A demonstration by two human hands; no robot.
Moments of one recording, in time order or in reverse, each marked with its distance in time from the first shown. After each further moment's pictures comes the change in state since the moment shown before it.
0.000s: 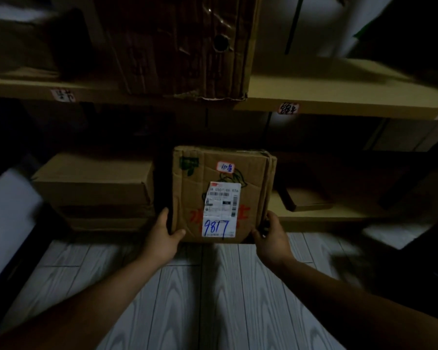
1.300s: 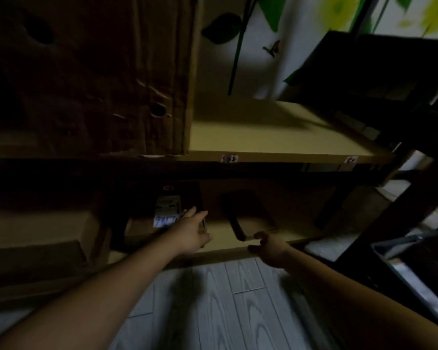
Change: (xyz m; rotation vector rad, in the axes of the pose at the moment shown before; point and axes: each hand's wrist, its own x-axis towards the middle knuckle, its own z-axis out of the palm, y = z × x) left_hand 0.046 0.155 0.059 0.459 -0.504 0.406; right_hand 0.070 -0.026 -0.121 -0.536 -0.174 0.230
